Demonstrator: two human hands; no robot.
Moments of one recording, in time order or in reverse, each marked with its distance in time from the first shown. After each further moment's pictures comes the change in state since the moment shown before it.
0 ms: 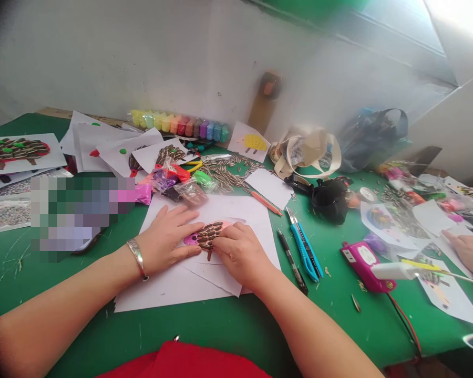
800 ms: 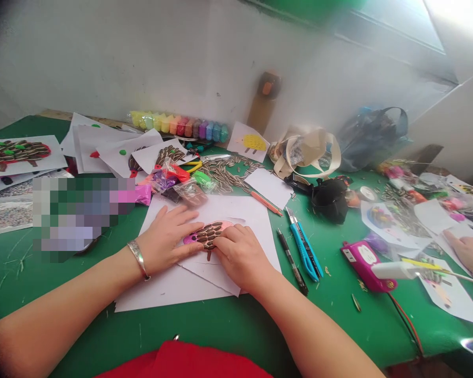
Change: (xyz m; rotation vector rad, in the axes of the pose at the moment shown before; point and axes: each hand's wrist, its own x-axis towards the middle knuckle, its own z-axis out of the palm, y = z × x) left_hand 0.001 0.003 0.001 -0.043 0.043 -0.030; right_hand -0.004 -0.003 0.002 -0.107 -0.003 0.026
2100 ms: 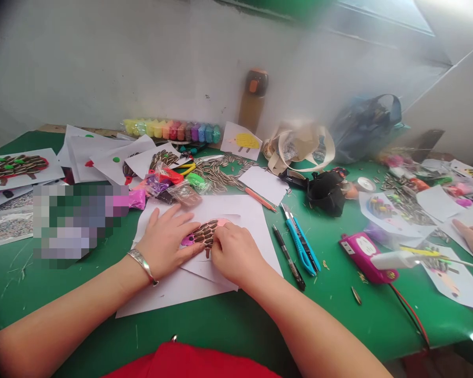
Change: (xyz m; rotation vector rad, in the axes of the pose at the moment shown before) left_hand 0.008 0.027 -0.003 0.104 -0.029 -0.151; right_hand 0.012 -0.009 -0.009 0.024 -0.123 0.324
